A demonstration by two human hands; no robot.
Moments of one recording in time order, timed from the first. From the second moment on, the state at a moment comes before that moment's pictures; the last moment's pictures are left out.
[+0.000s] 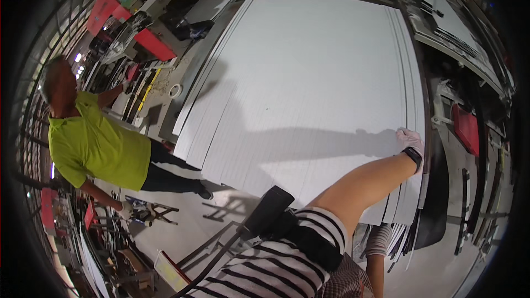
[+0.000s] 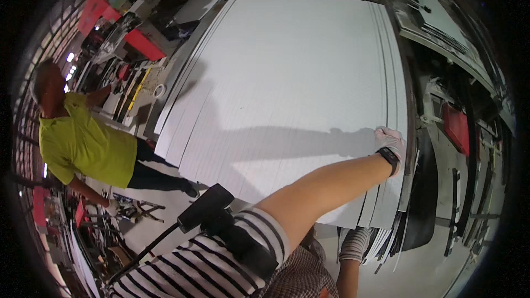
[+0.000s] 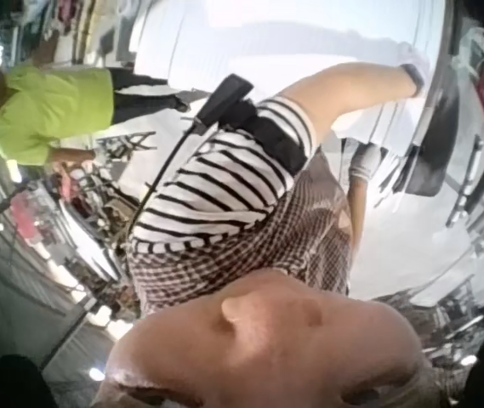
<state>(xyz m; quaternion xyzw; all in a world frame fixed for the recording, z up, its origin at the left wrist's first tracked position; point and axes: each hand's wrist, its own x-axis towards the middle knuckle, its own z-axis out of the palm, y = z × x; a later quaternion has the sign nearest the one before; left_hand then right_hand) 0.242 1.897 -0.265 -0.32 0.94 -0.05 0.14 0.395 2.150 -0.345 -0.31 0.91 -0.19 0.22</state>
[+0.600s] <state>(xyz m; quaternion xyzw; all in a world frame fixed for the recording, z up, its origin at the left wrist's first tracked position) 0.297 1.904 -0.192 -0.19 0.94 0.05 0.27 0.429 2.181 -0.315 -0.17 0.95 -0.11 0.22</state>
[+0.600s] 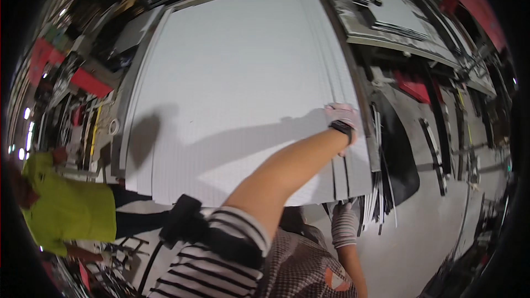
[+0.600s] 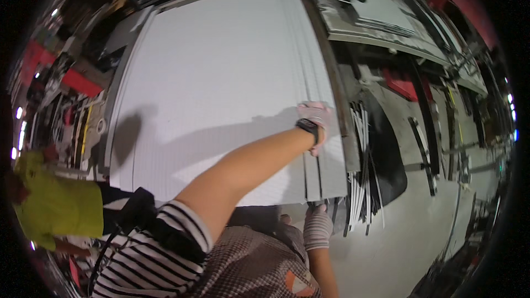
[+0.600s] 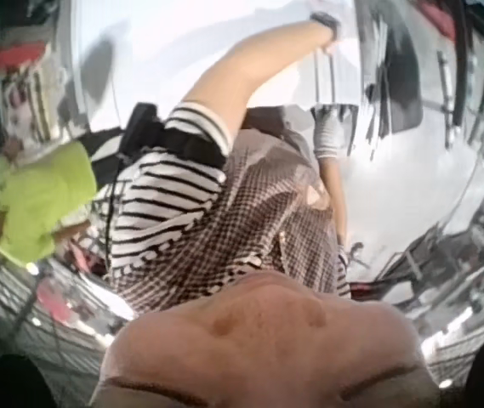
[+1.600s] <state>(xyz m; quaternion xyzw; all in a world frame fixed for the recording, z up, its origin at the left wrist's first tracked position) 0.229 1.587 -0.100 -0.20 0.91 -0.03 0.36 0.348 1.829 -0.266 -0.11 0.95 -0.12 0.28</state>
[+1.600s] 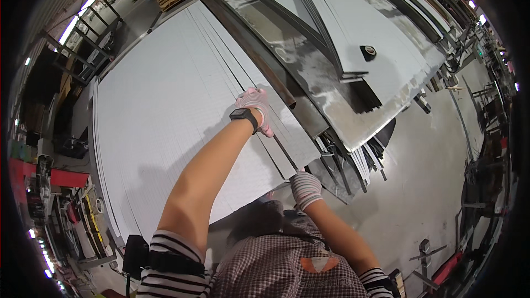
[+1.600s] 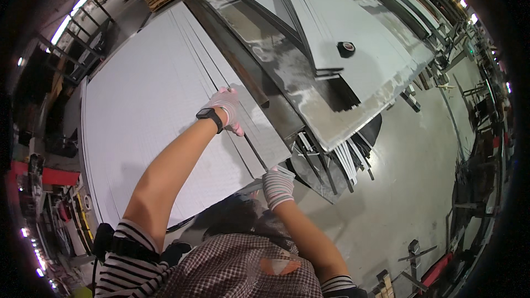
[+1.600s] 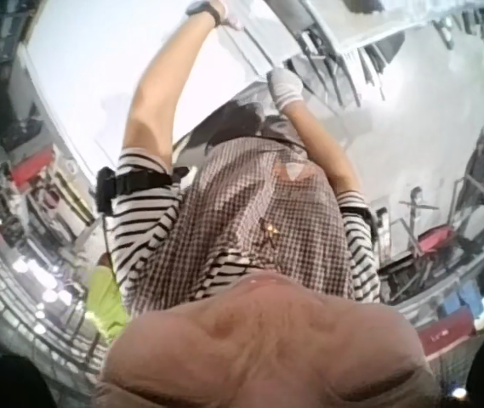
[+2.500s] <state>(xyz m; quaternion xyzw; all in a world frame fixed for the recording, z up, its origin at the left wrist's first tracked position) 0.206 1.561 -0.108 -0.18 0.91 -0.04 0.38 0.316 1.800 -0.236 -0.05 0.88 -0.17 0.45</state>
